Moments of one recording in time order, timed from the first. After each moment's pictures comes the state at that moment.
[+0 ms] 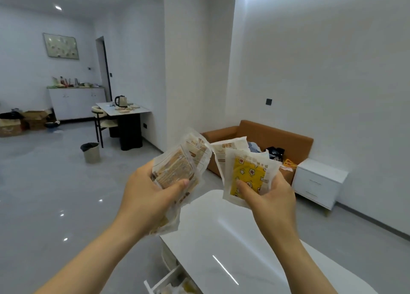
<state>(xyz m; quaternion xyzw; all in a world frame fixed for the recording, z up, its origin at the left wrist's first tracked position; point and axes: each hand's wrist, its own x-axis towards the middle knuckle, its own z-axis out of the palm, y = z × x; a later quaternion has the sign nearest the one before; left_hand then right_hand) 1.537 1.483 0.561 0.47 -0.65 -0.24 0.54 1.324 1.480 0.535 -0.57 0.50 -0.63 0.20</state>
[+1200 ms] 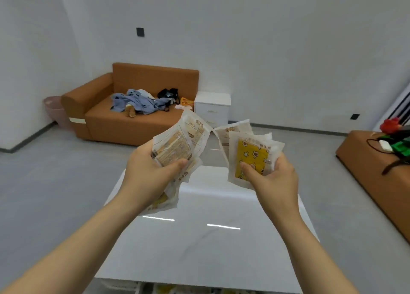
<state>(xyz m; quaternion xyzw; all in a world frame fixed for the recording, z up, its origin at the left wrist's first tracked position) 1.474 1.128 0.460 0.27 -0.76 -0.49 0.33 1.323 1.289 0.433 -0.28 0.74 -0.62 0.02</state>
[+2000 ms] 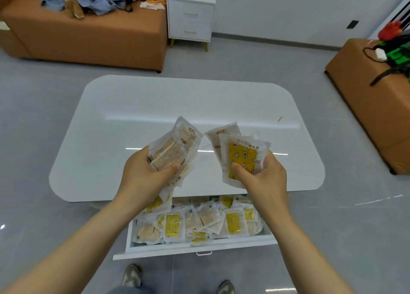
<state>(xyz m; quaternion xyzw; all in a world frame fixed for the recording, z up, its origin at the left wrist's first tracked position) 1.525 1.126 0.176 0.34 -0.76 -0.53 0.14 1.404 1.311 0.174 -0.16 0.82 -0.53 0.11</state>
